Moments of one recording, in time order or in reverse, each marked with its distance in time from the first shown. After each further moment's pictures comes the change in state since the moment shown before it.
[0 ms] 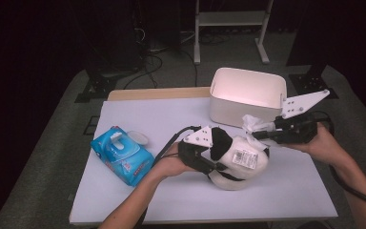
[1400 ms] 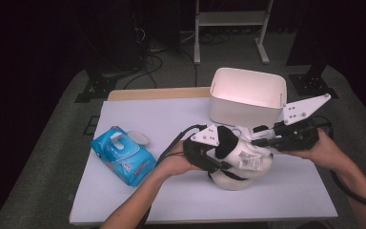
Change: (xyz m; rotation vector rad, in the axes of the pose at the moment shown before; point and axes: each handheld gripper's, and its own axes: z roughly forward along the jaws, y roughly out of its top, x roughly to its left) left arm 0.000 0.012 0.011 0.035 0.014 0.014; right arm 0.015 0.003 -0.001 -0.029 0.094 -0.010
